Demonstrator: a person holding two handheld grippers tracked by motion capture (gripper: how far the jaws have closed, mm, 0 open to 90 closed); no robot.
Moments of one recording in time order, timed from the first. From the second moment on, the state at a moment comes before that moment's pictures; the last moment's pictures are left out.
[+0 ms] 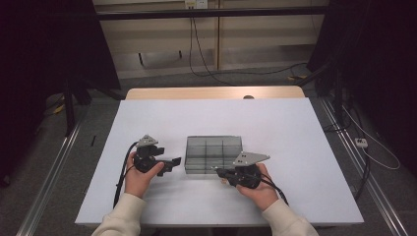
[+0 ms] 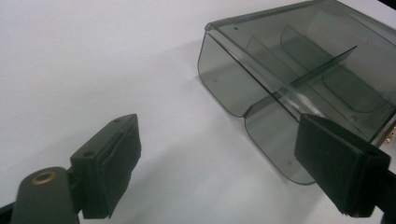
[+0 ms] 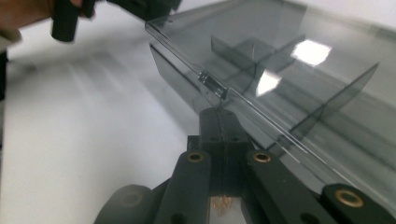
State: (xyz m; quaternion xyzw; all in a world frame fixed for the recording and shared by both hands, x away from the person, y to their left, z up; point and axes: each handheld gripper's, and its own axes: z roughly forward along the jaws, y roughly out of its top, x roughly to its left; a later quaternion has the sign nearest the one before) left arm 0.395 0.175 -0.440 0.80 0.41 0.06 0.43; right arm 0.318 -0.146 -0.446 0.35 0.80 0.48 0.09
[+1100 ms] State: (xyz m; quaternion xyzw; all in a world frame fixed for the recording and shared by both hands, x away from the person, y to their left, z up) left arm 0.415 0.148 -0.431 0.78 0.38 0.07 0.49; right arm 0.316 -0.176 -0.435 0.39 0.76 0.49 0.16
